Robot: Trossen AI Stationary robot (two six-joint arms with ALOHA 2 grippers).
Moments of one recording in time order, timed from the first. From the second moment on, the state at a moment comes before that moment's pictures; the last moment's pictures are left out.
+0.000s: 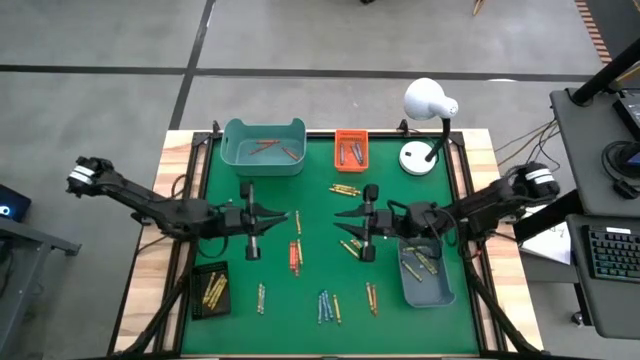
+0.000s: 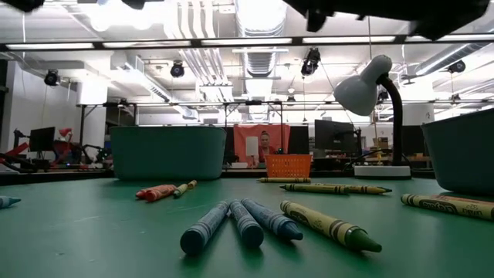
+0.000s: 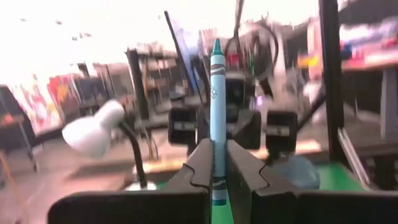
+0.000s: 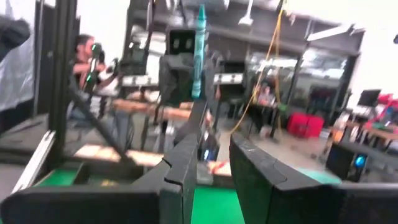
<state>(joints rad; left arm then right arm) -0.35 1.00 0.53 0.67 -0.44 0.25 0.20 1.50 0.65 1.09 0.23 -0.24</state>
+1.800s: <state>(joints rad) -0.32 1.30 0.34 1.41 -0.57 0.28 0.06 1.68 1.27 0.48 0.20 -0.22</state>
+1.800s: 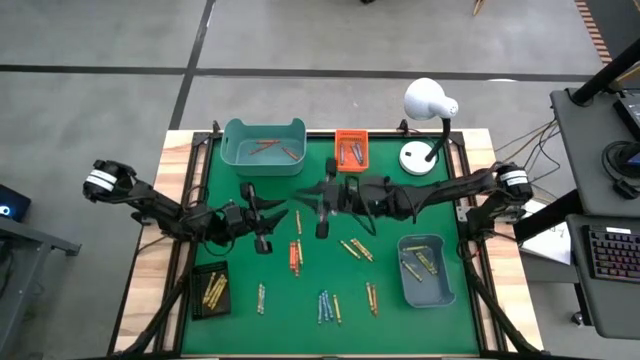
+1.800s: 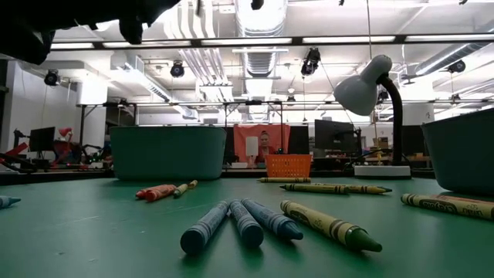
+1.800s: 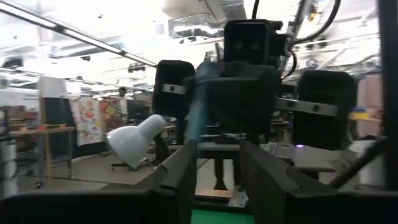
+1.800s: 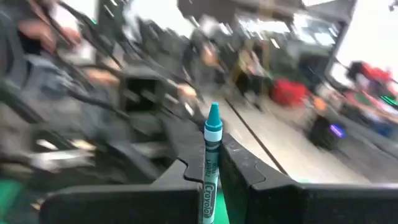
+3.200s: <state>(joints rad) -0.32 1.27 0.34 1.26 -0.86 0.19 -0.46 1.86 1.43 -0.50 0.39 0.39</state>
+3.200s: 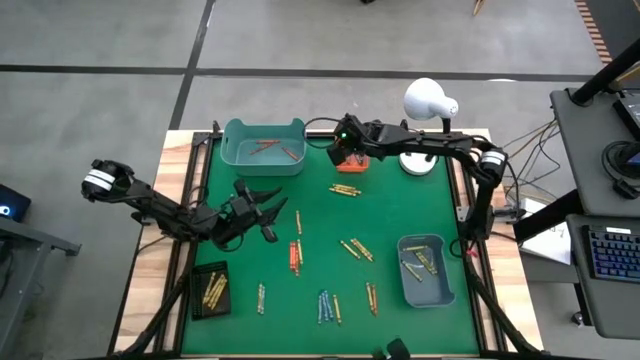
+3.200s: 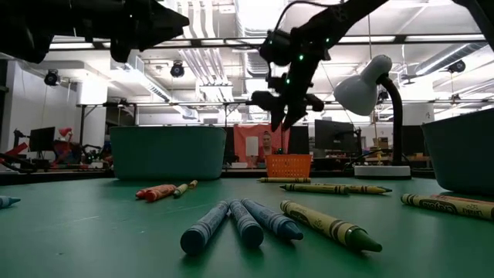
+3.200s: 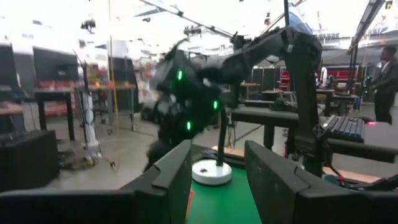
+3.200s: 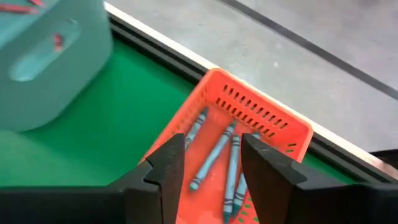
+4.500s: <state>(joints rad) -0.12 1.86 1.18 -0.70 -0.61 -1.12 -0.14 1.59 1.43 -0.63 0.34 0.25</state>
